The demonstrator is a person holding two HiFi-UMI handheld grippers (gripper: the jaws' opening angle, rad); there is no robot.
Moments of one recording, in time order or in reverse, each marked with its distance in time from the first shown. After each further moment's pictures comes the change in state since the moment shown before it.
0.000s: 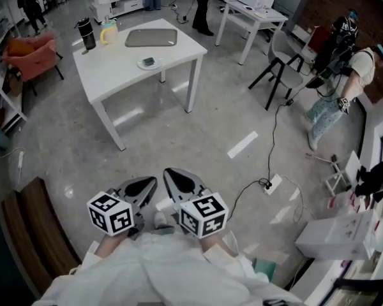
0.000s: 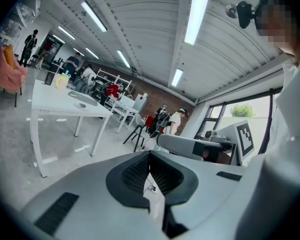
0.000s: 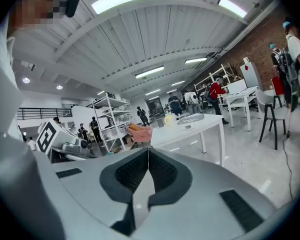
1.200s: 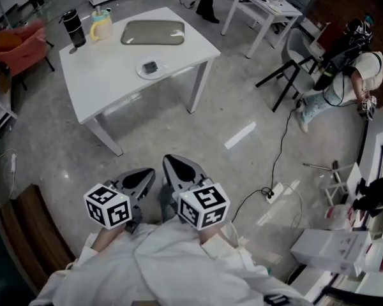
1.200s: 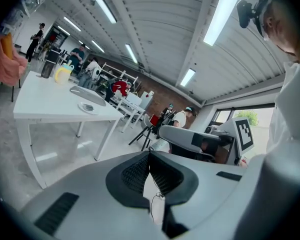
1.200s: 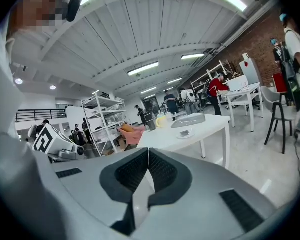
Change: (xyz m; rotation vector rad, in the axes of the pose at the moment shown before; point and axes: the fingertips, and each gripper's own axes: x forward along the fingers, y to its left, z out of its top) left arm 0.108 0.183 0.106 -0.067 0.033 0.003; right arm 0.205 -0.117 0.071 0.021 0.018 -0.032
